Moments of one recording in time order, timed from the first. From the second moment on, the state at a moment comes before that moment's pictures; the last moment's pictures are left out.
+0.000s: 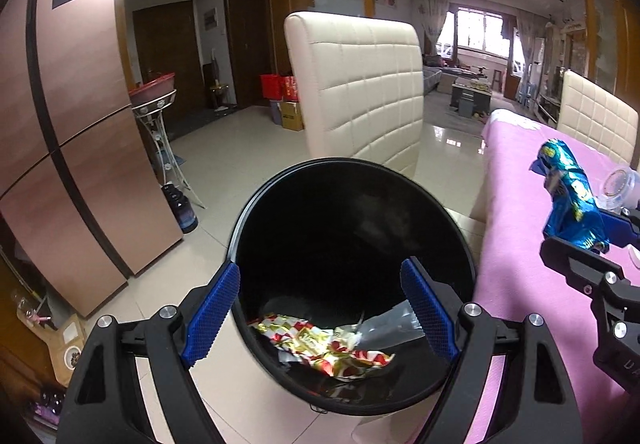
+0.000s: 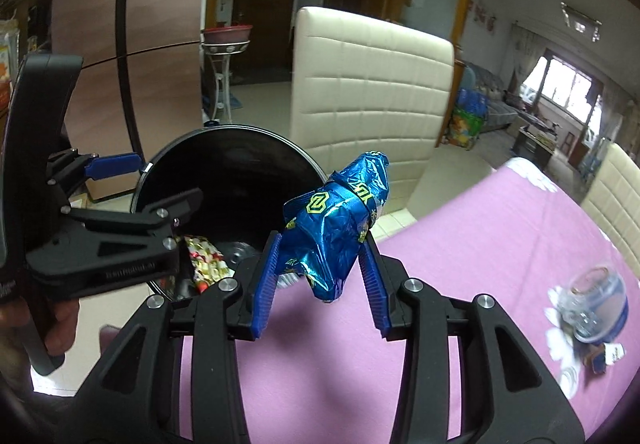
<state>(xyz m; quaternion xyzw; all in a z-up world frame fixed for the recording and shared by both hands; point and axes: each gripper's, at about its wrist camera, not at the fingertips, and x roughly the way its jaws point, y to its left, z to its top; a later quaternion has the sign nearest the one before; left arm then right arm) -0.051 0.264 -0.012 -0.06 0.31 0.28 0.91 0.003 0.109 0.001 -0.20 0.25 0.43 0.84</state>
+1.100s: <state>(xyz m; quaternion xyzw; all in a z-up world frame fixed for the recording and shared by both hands) -0.019 0.196 0.009 -0.03 0.29 0.19 0.94 0.062 -0.003 0.006 -0.14 0.28 0.30 0.90</state>
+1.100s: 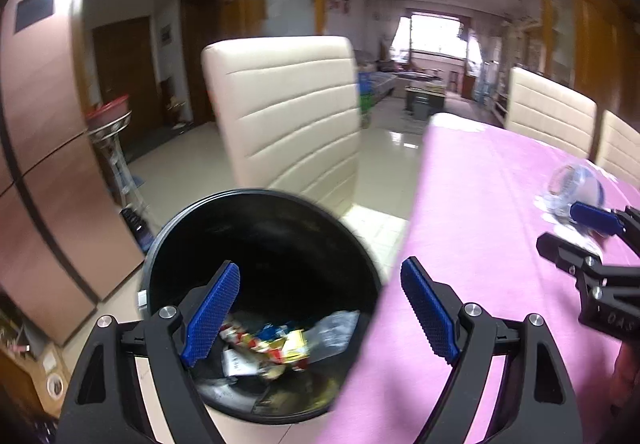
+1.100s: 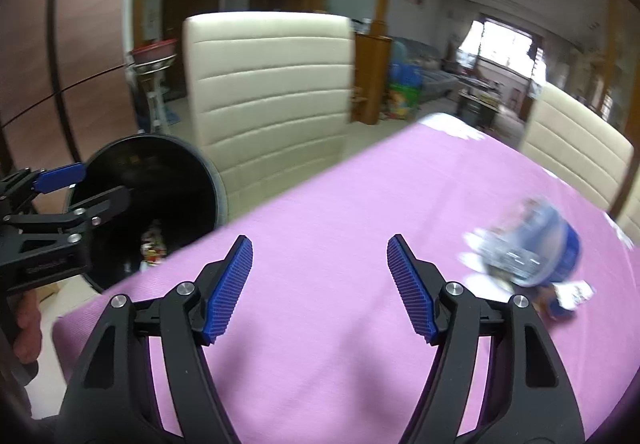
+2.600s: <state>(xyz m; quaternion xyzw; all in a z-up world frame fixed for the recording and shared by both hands) 0.146 -0.051 -0.036 0.04 0.43 -0.11 0.89 0.186 -0.185 -0.011 0.01 0.36 0.09 0.93</state>
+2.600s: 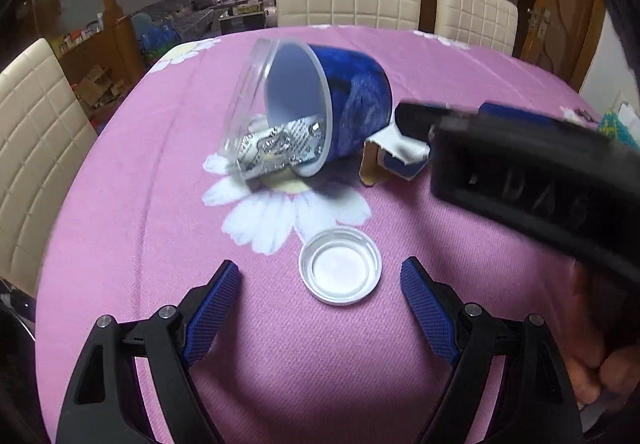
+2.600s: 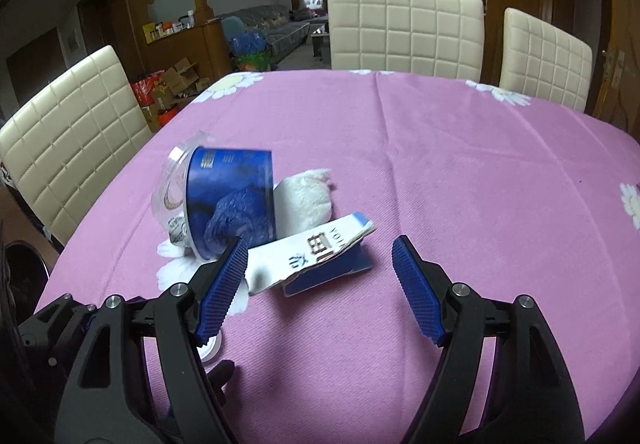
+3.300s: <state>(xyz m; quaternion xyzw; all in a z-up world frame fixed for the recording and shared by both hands) 0.152 -0.029 -0.034 0.03 0.43 -0.10 0.90 0.191 -0.164 -0.020 -0.03 0.35 0.08 0.93</state>
